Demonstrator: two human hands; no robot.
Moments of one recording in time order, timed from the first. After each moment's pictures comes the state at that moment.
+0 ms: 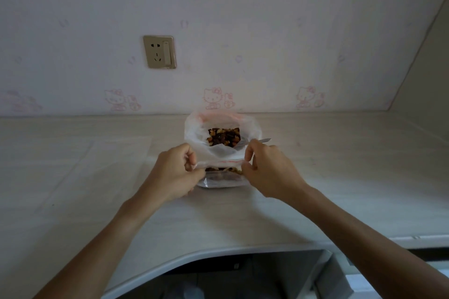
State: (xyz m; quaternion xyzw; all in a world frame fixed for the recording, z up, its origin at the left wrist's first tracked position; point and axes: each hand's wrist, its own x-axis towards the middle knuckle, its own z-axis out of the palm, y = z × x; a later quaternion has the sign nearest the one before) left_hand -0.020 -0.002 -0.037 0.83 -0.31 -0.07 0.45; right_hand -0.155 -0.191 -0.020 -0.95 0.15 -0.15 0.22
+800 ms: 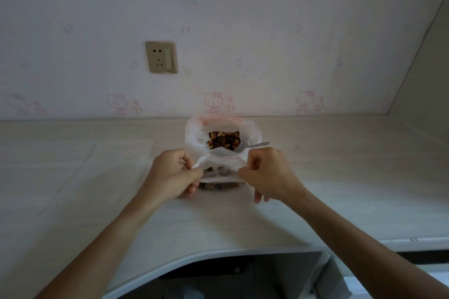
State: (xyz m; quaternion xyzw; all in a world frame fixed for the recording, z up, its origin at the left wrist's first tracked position) left_hand -0.027 -0.001 -0.028 0.82 -0.25 -0.09 0.51; right_hand -0.160 -0.187 -0.021 -0.88 0.18 -0.19 0.39
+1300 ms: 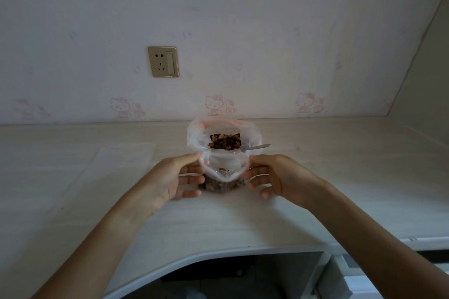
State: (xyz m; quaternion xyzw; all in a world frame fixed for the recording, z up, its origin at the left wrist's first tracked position) left_hand -0.023 0.006 -0.017 0.65 -0.13 -0.36 0.66; right_hand -0.168 -0.212 -0.016 -0.65 0.19 -0.01 0.74
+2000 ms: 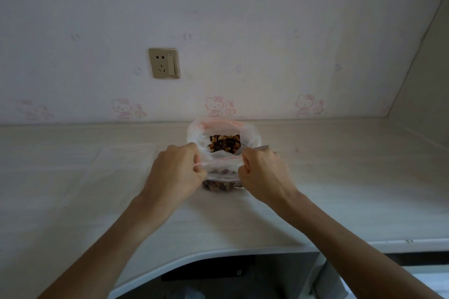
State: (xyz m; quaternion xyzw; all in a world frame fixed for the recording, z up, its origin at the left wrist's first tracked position) left_hand -0.043 -0.004 -0.005 0.90 -0.35 0.16 0.22; right_hand -0.149 -0.182 -0.021 -0.95 0.13 -0.26 0.14
